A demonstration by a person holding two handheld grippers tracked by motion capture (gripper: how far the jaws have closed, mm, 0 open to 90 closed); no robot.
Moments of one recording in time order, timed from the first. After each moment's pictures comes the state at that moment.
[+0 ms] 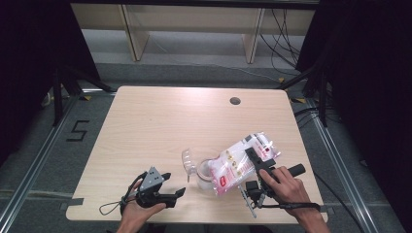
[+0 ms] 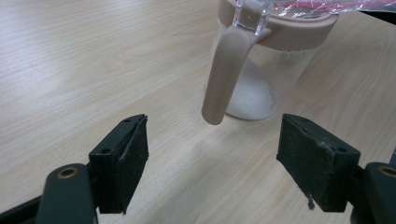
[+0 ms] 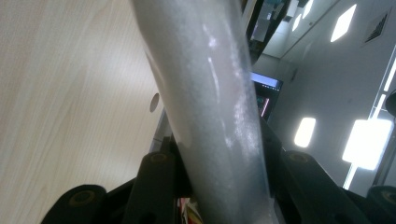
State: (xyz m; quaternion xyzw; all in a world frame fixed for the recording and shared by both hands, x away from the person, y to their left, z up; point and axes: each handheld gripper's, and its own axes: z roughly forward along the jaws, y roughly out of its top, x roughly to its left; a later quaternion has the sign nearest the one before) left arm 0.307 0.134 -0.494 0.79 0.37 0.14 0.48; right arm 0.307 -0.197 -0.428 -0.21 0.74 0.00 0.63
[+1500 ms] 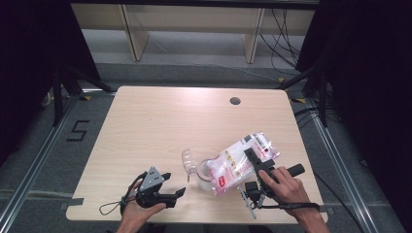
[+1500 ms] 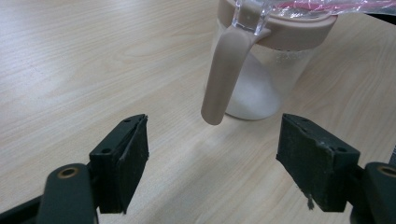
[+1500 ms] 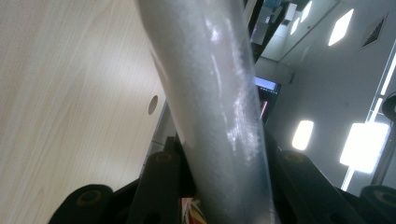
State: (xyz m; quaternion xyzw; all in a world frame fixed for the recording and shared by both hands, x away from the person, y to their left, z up) left arm 0.307 0.135 -0.493 0.79 0.36 0.14 0.48; right arm 0.307 -0.195 -0.426 -0.23 0.73 0.00 0.64
